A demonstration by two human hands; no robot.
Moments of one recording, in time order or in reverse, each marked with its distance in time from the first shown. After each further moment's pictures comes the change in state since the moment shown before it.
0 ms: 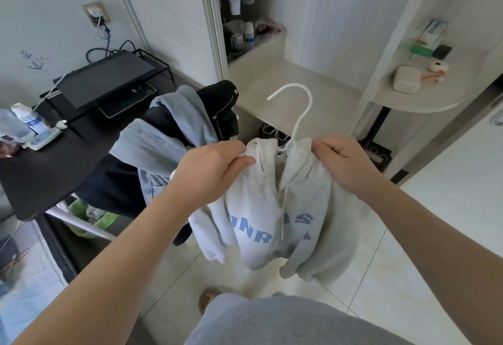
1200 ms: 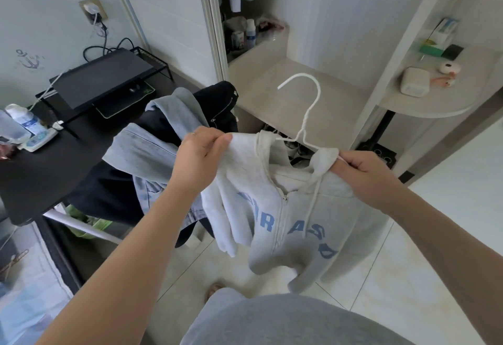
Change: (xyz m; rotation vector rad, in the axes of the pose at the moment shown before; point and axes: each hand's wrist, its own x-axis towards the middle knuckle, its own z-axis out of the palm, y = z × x) left_hand 0.030 -0.044 0.030 -0.375 0.144 -0.407; right_hand 0.005 0.026 -0.028 -0.059 -0.044 0.075
